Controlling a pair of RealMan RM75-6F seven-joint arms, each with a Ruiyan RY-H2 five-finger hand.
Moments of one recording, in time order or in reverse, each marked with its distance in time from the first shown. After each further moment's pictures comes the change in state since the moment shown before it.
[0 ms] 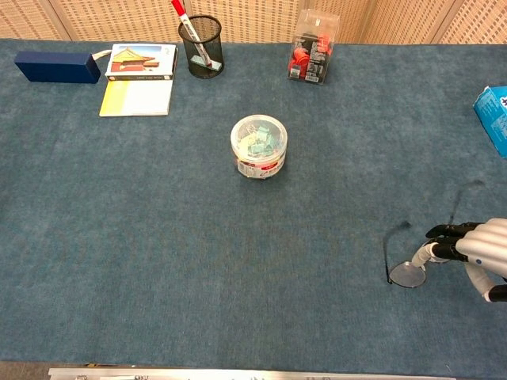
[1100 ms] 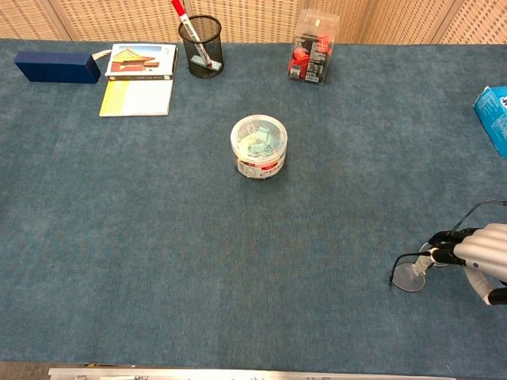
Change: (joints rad) left arm 0.000 0.003 0.000 -0.001 0.000 0.000 -0.007; right arm 0.012 -0.021 0.023 0.009 0.078 -0.069 -0.046
